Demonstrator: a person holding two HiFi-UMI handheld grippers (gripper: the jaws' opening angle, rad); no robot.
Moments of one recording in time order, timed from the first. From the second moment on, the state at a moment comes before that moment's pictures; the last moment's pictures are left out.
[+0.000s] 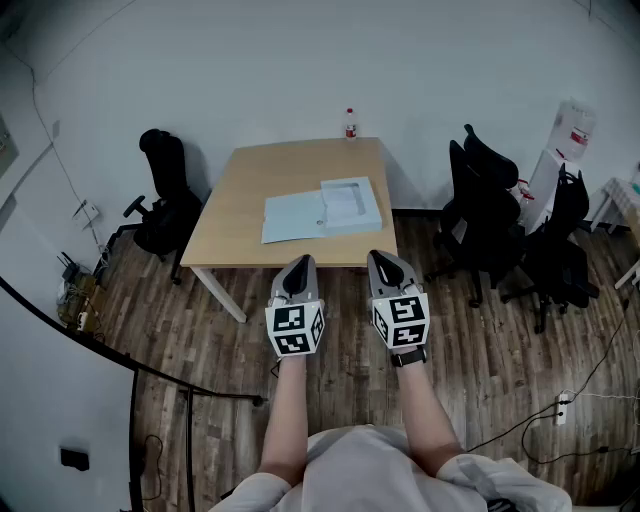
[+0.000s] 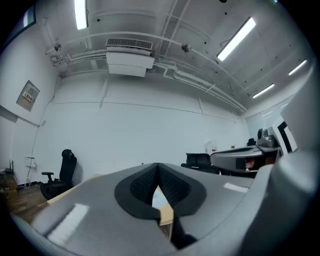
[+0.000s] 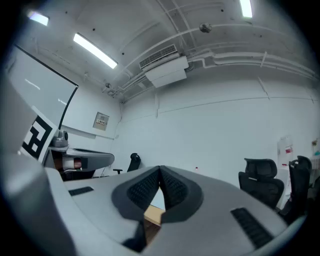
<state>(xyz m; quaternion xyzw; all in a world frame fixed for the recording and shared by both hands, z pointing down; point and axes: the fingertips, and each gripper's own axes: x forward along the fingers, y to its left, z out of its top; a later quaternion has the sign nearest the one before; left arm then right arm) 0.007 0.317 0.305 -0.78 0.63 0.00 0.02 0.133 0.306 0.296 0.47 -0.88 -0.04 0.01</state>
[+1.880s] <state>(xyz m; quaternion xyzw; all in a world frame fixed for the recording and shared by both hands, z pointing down) -0.098 -0.048 0.378 -0.80 0.59 0.05 -0.07 0.018 -0.062 0.372 0.50 -0.86 0.03 0.06</state>
